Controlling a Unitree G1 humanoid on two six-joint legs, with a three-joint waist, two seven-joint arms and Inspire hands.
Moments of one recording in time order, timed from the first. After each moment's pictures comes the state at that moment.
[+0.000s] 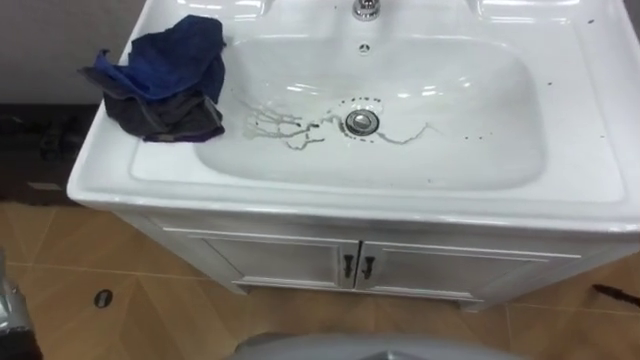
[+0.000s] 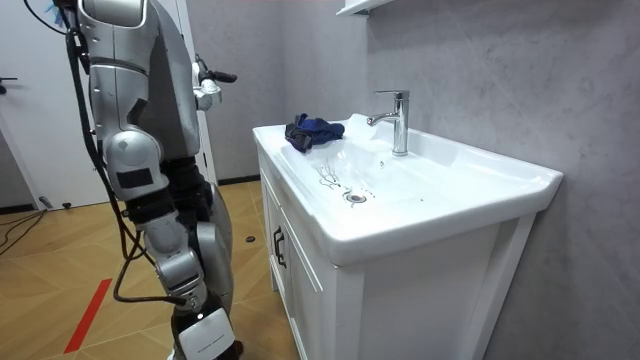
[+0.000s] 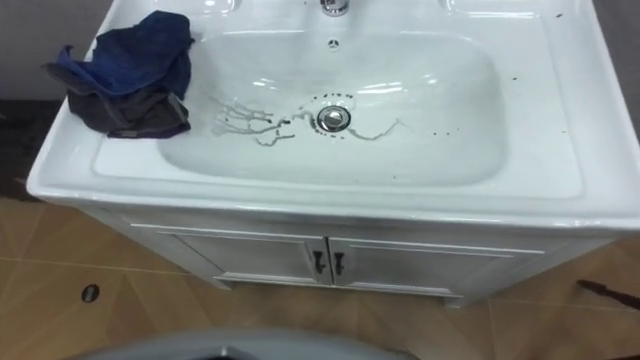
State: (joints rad) left arm 0.08 0.38 0.56 0.15 -0.02 -0.26 0.92; right arm 0.21 -0.30 0.01 1.24 -0.21 0.01 0.17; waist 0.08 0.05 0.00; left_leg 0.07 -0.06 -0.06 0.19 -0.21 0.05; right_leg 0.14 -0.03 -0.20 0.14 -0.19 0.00
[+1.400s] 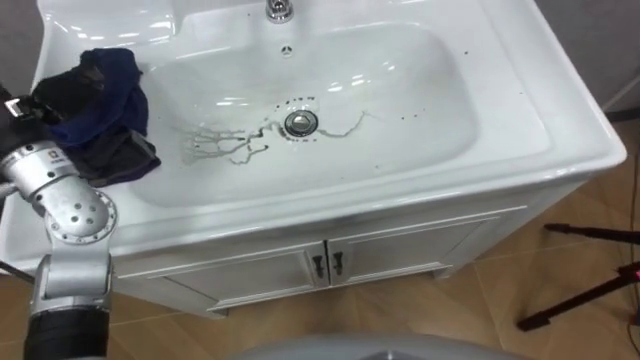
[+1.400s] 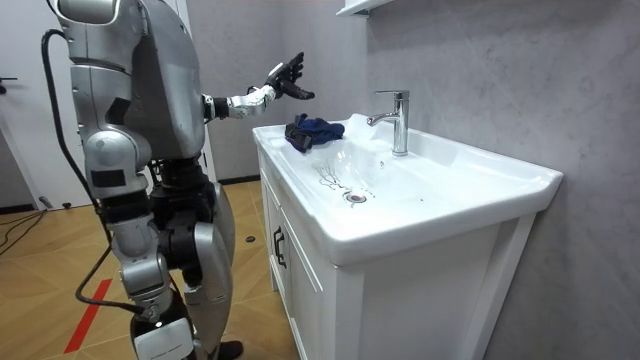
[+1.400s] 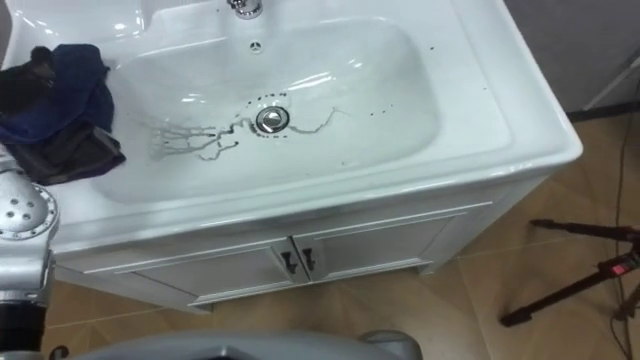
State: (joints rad) left arm 0.05 0.33 0.17 0.19 0.24 -0.24 0.64; right arm 0.14 -0.29 0.04 1.36 -0.29 0.02 0.27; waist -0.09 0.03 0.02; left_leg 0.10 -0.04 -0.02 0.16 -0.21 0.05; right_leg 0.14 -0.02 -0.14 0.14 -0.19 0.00
